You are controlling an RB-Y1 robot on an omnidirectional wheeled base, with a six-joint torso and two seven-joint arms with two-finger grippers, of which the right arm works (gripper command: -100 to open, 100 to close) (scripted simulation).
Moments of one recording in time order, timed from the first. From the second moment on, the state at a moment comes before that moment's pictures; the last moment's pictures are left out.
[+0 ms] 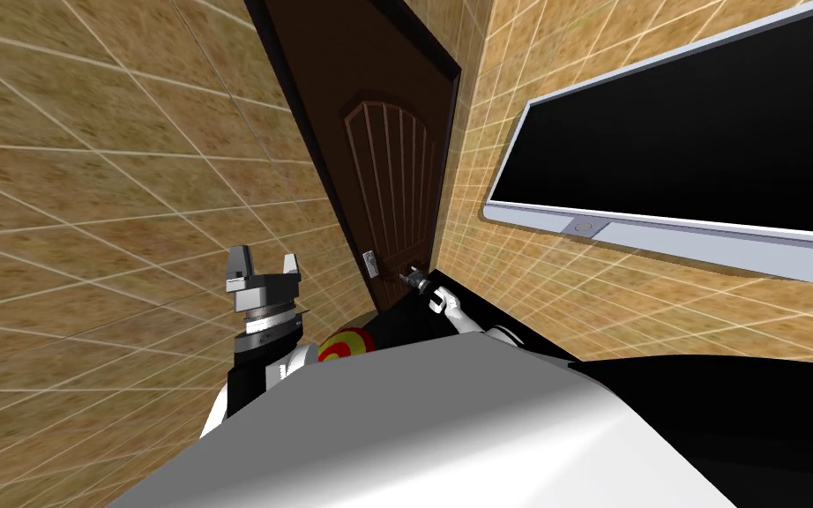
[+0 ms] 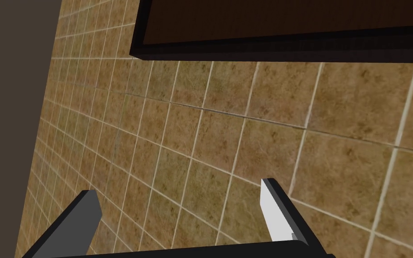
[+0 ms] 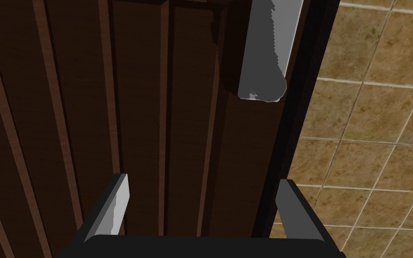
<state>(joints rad) -0.30 -0.13 0.19 -0.95 0.69 -0.52 0.78</state>
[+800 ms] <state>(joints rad) -0.30 -0.11 0.18 -0.95 0.69 -0.52 0.78</state>
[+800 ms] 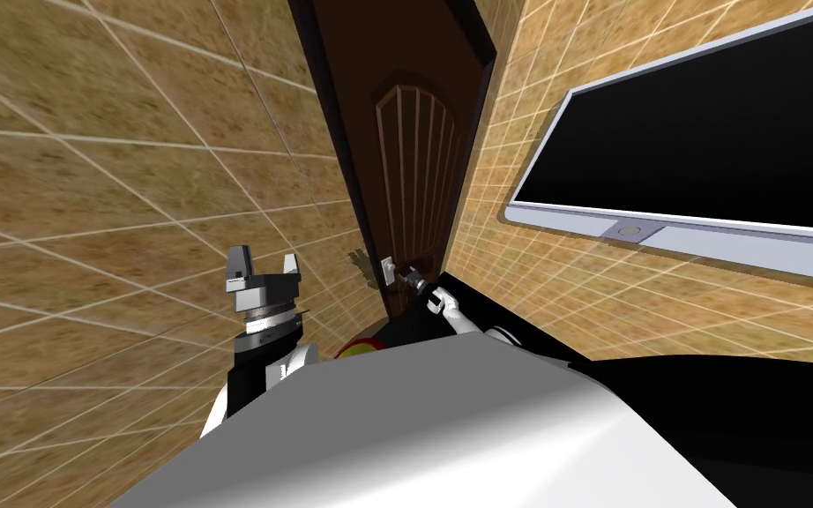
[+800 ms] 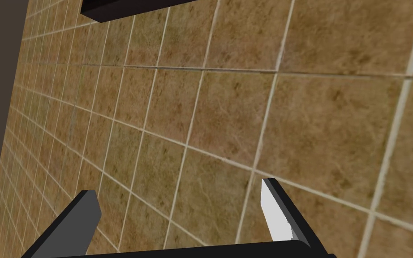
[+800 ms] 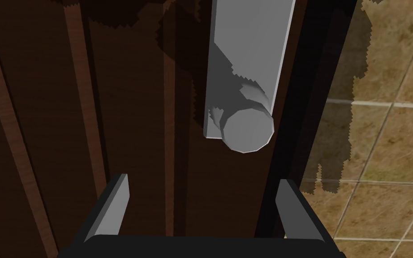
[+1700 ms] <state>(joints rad) -0.30 -0.10 0.18 -0.95 0.69 -0.52 0.78</state>
